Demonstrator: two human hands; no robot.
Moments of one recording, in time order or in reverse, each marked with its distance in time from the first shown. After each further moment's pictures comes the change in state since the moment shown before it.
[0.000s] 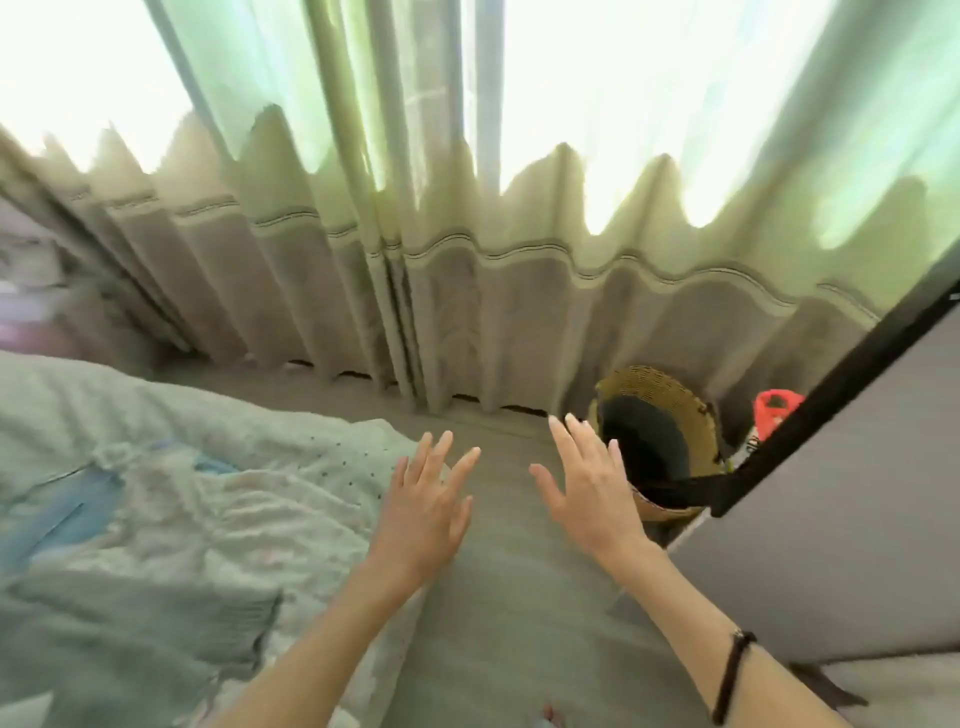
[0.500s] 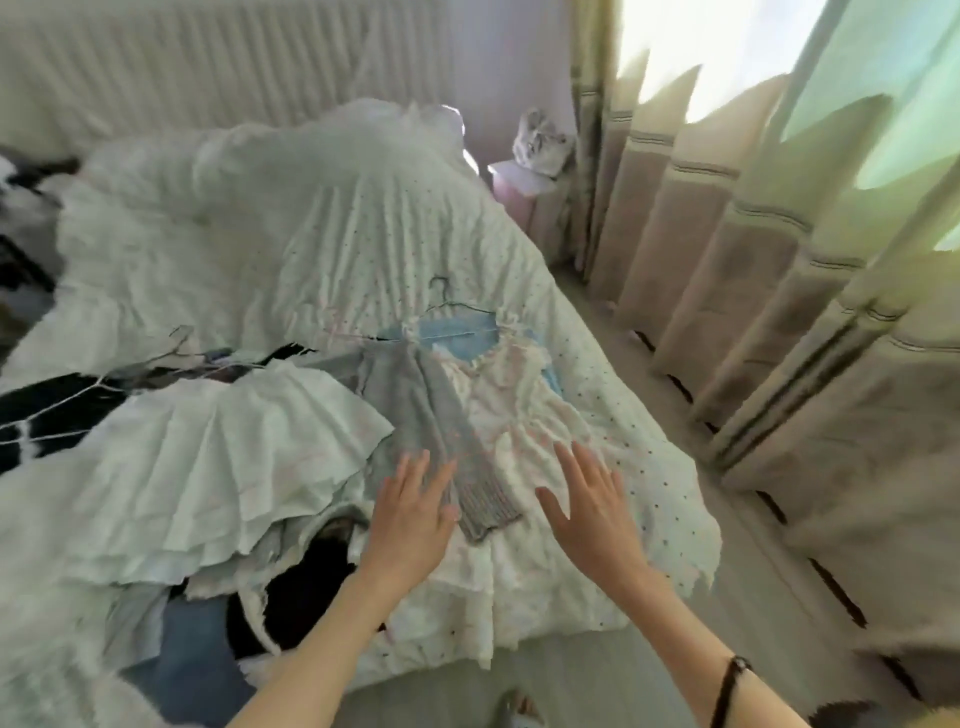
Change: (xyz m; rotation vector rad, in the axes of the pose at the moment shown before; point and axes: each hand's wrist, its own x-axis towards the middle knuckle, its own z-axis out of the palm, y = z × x) left_hand -0.216 -0.132 -0.015 -0.123 0.061 -1.195; right_hand 0.027 -0.228 0.149 0.017 -0.538 -0.870
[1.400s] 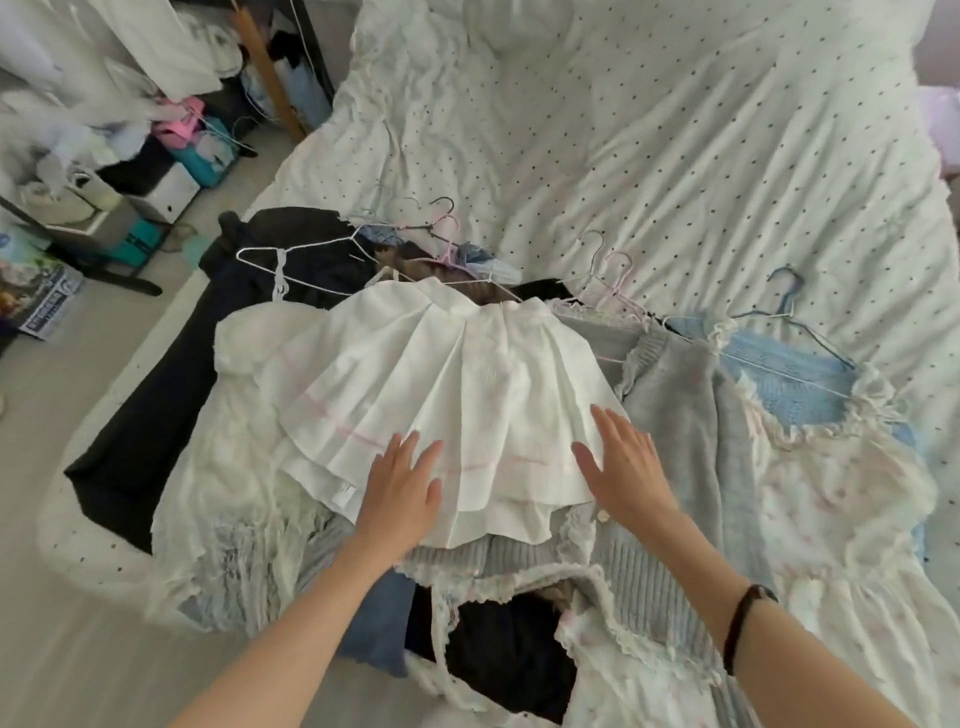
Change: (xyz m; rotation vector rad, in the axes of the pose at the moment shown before) left_hand 0.027 -0.371 -0.008 -0.182 -0.010 -0.599; right_hand 0.256 -0.269 0.219 -0.117 -0.447 -0.326
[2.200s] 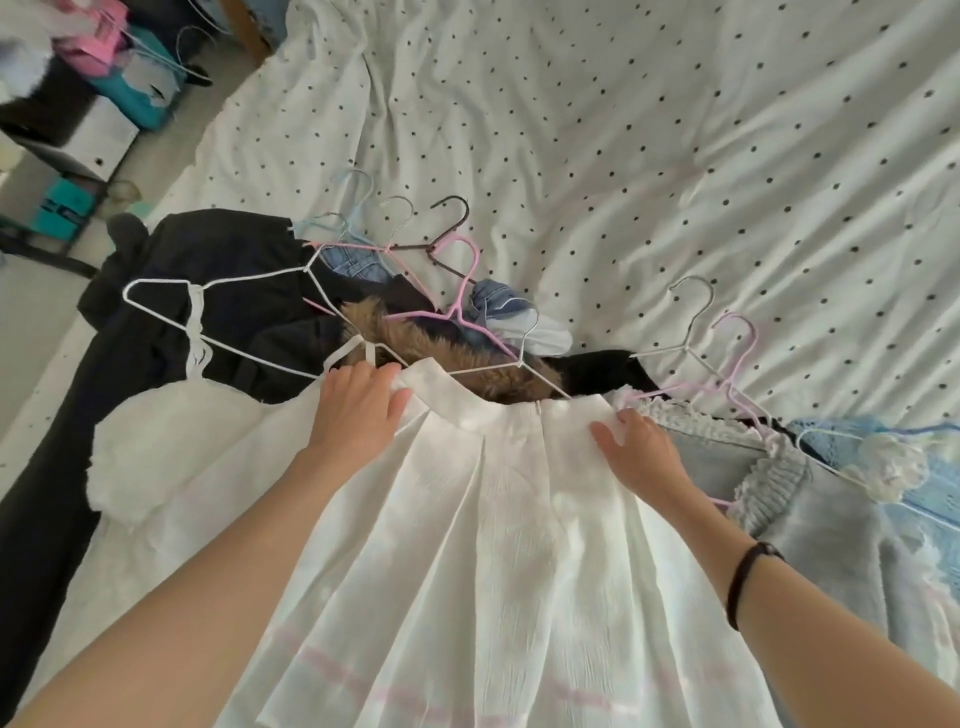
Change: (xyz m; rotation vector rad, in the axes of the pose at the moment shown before) left_hand 0.344 -0.107 -0.042 0.275 0.095 -0.005; right_hand 0.329 0.002 0.059 0.145 -0.236 0.313
